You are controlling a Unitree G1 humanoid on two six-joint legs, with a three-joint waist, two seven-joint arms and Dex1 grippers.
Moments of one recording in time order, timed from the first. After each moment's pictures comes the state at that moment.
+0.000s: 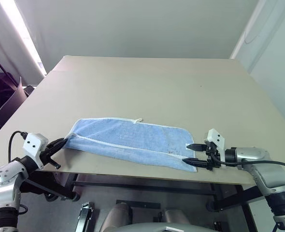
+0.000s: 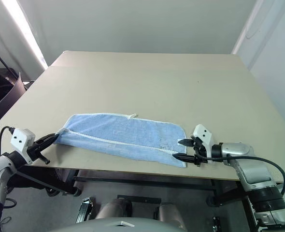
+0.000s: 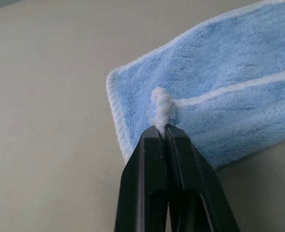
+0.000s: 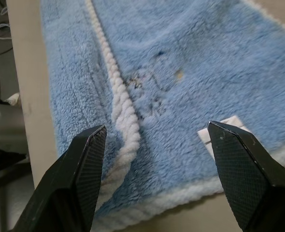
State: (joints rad) left arm 0.01 0.69 0.33 0.40 -0.31 -0.17 -0.91; right arm -0.09 -0.76 0.05 -0.05 0.36 0.46 1.10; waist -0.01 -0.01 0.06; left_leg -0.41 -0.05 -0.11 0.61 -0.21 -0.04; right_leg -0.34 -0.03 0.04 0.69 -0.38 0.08
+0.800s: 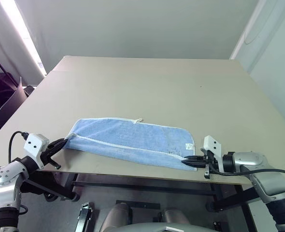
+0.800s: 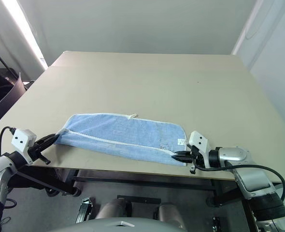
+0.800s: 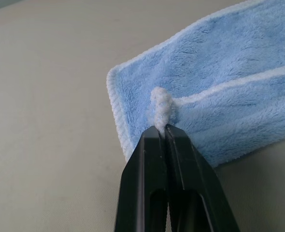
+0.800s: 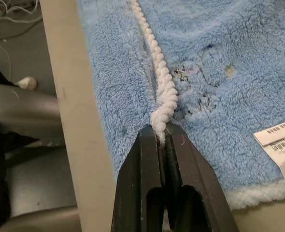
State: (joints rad) left arm 0.00 0.69 0.33 0.41 -0.29 -0.18 -0.90; right arm -0.04 -0.76 0.07 -0.13 0.35 0.44 1.11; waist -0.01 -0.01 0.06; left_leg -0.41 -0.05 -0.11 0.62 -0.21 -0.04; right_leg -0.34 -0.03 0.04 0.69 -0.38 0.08
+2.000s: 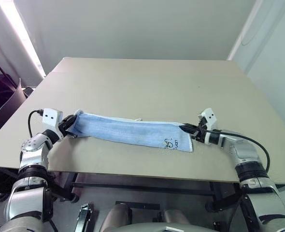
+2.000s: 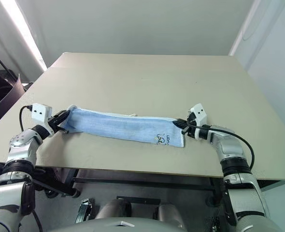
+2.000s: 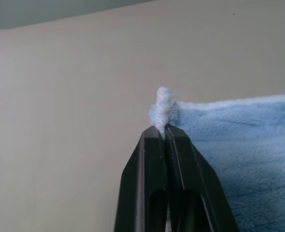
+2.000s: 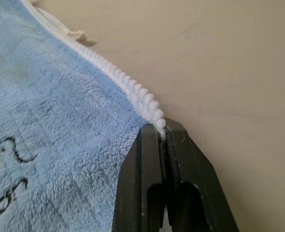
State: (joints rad) left arm -0.53 0.58 0.24 1.00 -0.20 -0.29 -0.75; right arm -0.49 -0.48 -0.01 0.60 0.26 0.22 0.93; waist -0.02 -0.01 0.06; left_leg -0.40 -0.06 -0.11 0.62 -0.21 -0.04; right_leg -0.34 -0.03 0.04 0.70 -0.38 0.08
